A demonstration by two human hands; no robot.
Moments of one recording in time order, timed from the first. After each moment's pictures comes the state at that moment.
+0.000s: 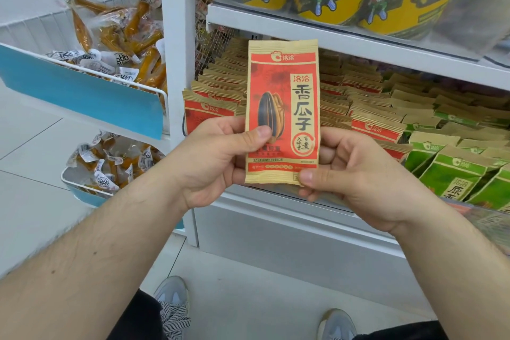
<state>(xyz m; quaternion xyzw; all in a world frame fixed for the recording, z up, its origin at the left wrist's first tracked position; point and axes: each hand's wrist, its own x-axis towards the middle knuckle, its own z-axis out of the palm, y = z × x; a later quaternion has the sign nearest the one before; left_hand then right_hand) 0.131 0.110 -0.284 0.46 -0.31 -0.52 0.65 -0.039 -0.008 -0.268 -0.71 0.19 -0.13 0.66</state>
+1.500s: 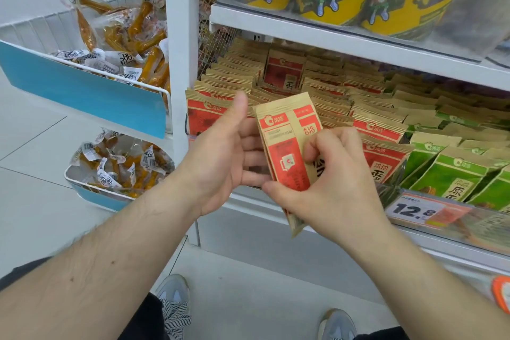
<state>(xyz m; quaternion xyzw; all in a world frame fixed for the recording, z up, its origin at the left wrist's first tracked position) 0.117 0.104 -0.284 0.52 -0.28 -0.47 0.65 -0.023 0.028 -0.288 -0.87 0.32 -0.30 0.22</state>
